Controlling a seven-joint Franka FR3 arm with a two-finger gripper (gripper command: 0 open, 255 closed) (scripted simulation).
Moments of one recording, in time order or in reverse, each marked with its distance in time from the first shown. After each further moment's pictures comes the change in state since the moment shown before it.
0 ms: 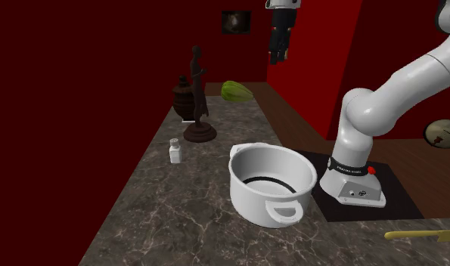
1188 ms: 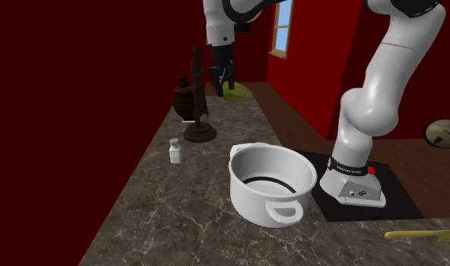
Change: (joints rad) arm 0.064 0.597 0.109 0.235 0.042 0.221 0.108
